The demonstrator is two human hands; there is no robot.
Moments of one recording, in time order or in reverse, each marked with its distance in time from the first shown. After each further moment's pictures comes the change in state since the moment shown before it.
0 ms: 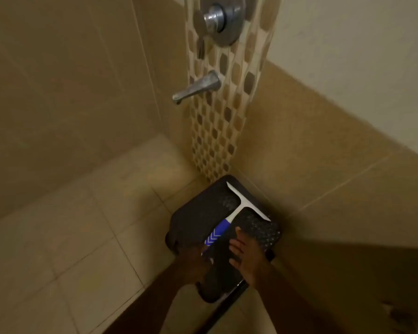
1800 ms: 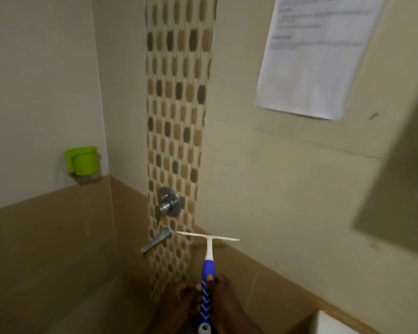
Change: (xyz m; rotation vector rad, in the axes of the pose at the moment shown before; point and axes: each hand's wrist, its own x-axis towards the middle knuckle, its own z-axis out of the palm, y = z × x) left_hand -0.237 0.227 -0.104 -0.522 0.156 0.484; right_hand -0.322 -0.127 0.061 -0.132 0.049 -0.713
